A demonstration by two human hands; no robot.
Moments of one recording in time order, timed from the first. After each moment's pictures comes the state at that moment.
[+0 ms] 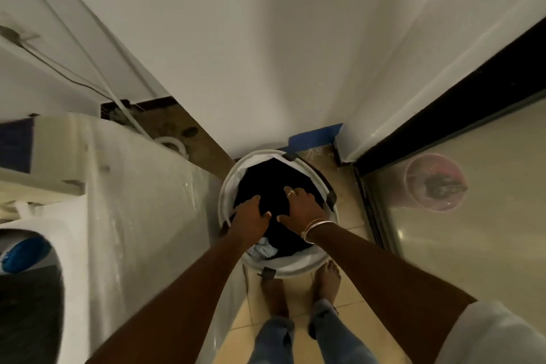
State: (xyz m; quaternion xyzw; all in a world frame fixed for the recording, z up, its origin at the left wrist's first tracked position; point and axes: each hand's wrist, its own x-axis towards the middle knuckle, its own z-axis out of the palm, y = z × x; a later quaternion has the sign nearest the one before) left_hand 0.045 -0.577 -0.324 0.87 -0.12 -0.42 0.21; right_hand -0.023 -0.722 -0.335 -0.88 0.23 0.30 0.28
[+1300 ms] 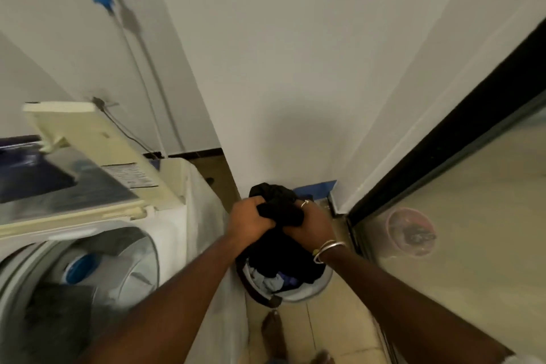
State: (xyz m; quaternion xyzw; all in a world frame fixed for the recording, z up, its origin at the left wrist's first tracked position) left_hand 0.072 -0.545 -0.106 0.89 -0.21 -0.26 0.32; right_hand -0.030 -0.691 -0.114 -0.88 0.24 0.02 0.42
